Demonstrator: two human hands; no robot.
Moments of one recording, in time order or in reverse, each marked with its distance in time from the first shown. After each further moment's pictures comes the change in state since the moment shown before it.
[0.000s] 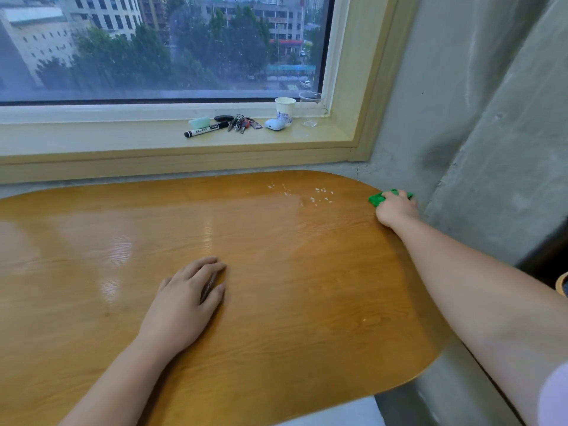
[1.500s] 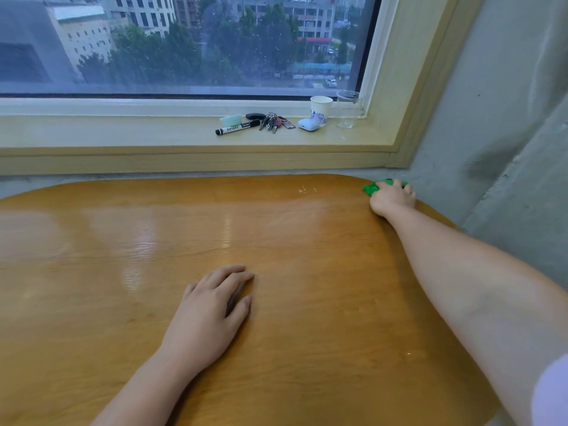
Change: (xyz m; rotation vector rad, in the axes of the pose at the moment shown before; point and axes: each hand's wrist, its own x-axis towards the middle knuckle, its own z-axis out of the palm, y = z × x) left_hand 0.000 0.004 -0.010 -0.051 -0.019 -0.008; right_hand 0.040 -0.109 0.029 -0.143 0.045 -0.140
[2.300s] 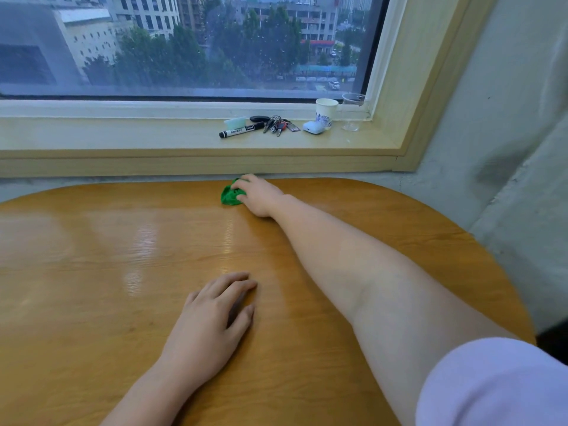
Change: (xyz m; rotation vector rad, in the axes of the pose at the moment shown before) left_hand 0.001 -0.004 0.004 -0.016 0.031 0.017; right_hand -0.075 -0.270 0.016 0.187 -0.225 -0.875
